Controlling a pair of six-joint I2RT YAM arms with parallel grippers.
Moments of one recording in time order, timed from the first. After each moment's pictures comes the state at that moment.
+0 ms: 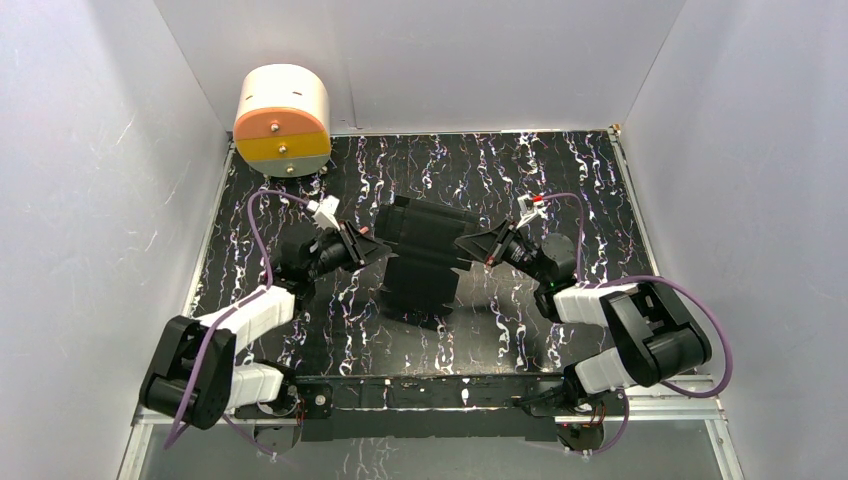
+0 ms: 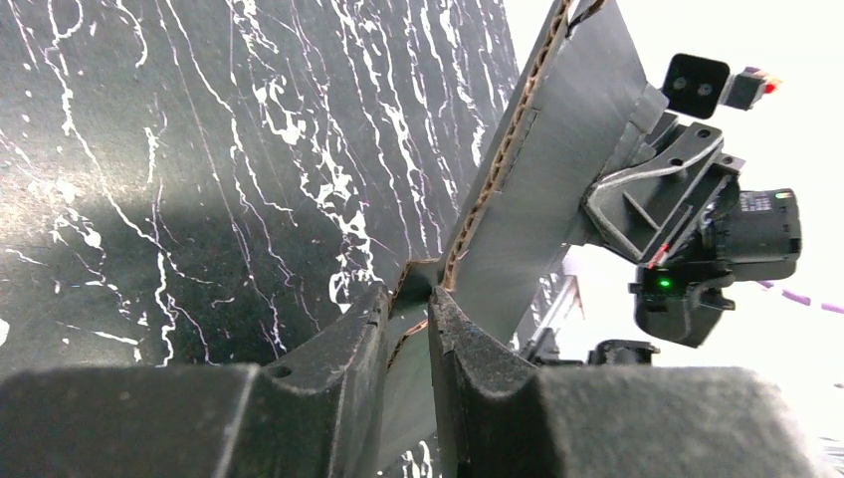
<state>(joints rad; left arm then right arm) -0.31 1.26 0.45 0.51 0.58 -0.87 0.41 1.43 0.34 1.17 -0.58 0.96</state>
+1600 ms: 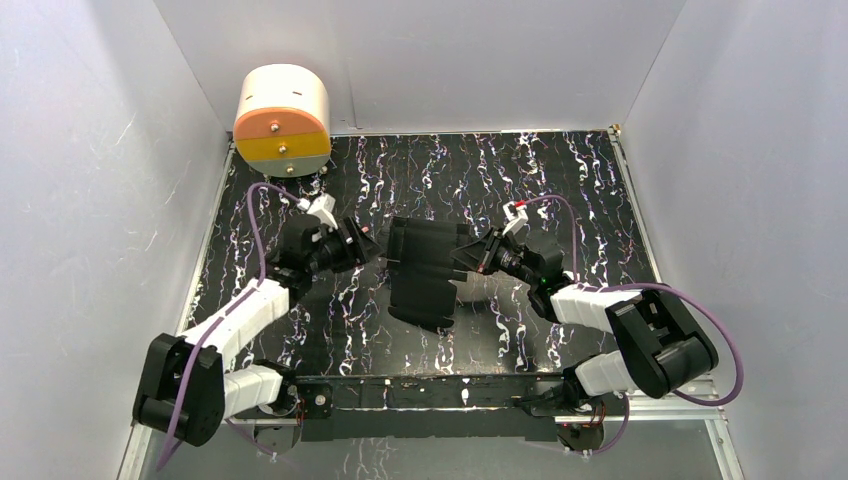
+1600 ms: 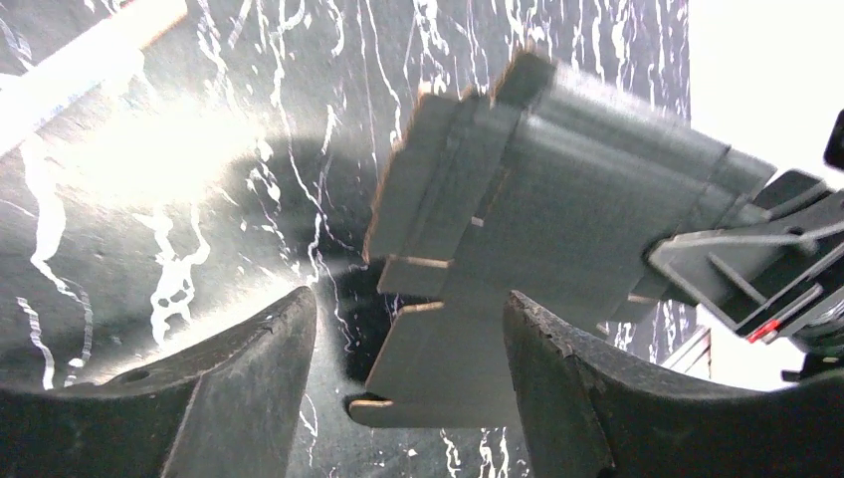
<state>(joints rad) -0.36 1.16 0.56 0.05 0.27 -0.67 0.48 1.38 0.38 0.83 -0.47 0.81</state>
